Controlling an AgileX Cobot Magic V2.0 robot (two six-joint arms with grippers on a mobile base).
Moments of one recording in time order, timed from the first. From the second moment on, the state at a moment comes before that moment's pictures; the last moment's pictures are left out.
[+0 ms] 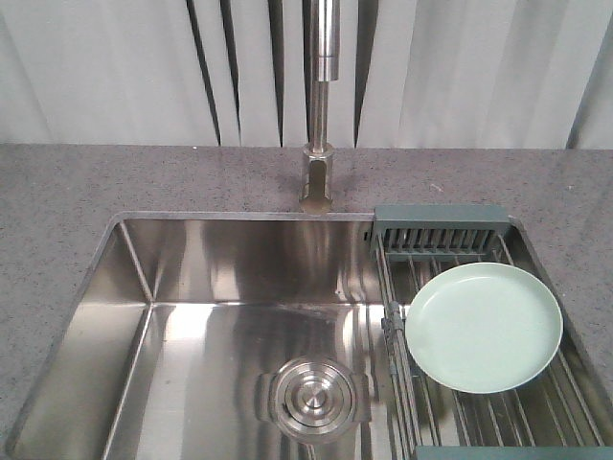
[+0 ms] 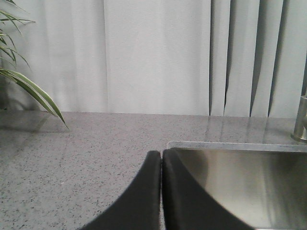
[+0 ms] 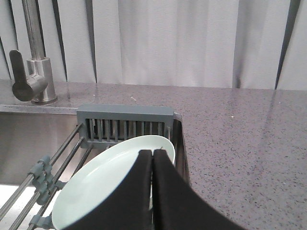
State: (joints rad) left arm 0.01 -0.01 0.02 0.01 0.02 -0.07; right arm 0.00 -0.01 0.03 0.25 0.12 -0.25
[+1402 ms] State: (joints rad) left arm 0.00 -0.01 0.02 0.01 0.02 -0.07; right arm 0.00 -0.01 0.03 -0.01 0.09 -0.01
